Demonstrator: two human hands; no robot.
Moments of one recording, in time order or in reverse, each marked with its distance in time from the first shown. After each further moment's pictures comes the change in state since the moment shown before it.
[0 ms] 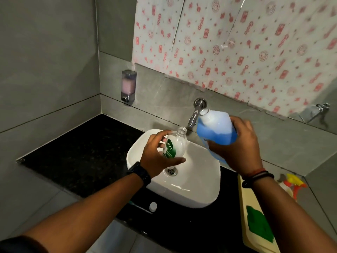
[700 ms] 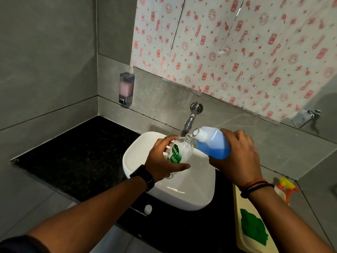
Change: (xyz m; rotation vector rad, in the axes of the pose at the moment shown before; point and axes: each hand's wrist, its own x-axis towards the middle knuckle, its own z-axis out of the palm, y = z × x) left_hand -0.007 0.019 0.017 0.013 -0.073 -0.009; right_hand -0.015 0.014 -0.009 -0.412 -0.127 -0.050
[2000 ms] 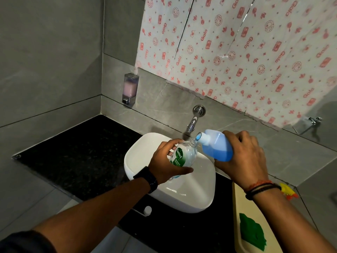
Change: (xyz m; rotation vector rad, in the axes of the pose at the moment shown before) left_hand -0.002 -0.005 0.001 0.019 -0.009 0.008; right_hand 0.003 -0.006 -0.015 -0.159 -0.020 -0.083
